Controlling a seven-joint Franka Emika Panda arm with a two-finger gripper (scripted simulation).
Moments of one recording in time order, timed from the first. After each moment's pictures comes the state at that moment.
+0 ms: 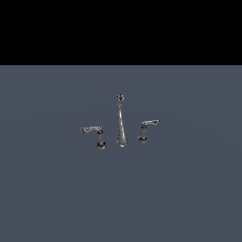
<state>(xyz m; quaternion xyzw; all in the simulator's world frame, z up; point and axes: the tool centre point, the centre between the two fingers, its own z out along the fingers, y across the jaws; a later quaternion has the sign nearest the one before) -0.220 0.023 0.469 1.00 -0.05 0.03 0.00</state>
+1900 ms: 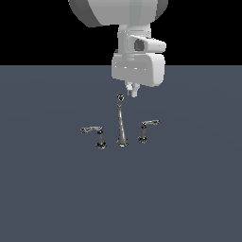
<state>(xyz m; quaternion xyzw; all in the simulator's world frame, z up) -0.006 -0.036 0.204 0.89 -0.46 0.01 0.00</state>
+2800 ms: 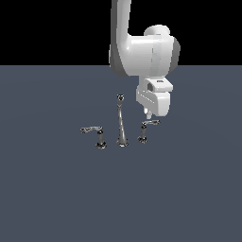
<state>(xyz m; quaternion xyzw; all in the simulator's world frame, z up) 0.052 -0.109 0.098 0.79 -0.61 0.00 0.00</state>
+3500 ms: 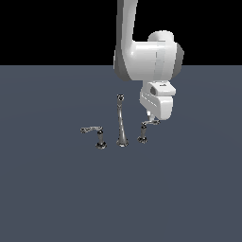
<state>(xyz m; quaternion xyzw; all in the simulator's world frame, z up) 0.053 -0.123 0.085 0.78 -0.63 0.00 0.00</state>
